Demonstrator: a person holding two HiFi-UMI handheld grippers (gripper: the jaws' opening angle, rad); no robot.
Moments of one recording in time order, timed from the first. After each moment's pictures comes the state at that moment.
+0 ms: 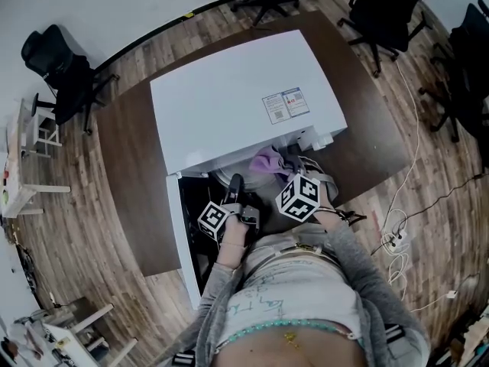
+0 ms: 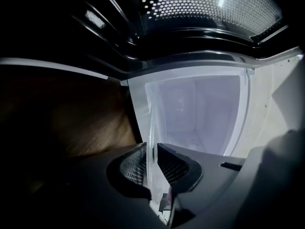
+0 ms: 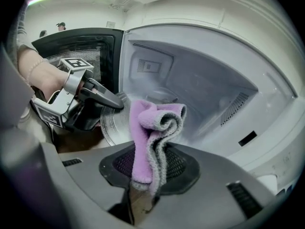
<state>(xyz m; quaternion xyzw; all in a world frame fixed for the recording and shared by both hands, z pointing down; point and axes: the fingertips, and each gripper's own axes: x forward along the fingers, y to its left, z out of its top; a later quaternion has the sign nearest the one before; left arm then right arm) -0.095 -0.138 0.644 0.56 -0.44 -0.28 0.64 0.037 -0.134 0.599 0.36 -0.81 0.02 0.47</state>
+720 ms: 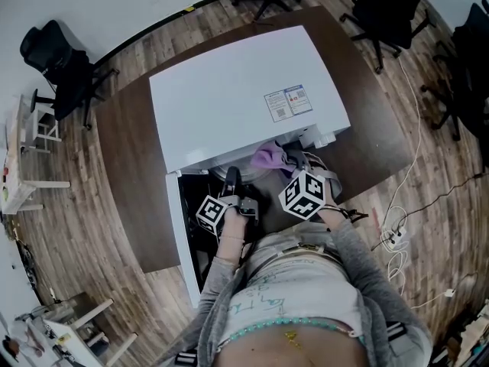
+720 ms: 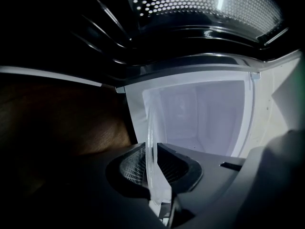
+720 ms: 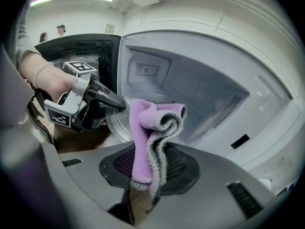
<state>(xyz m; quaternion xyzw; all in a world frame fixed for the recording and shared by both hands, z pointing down) -0.106 -0.154 0.643 0.55 -0.47 -0.29 0.63 0.040 -0.138 0.590 0.36 -0.81 0.02 0.46</state>
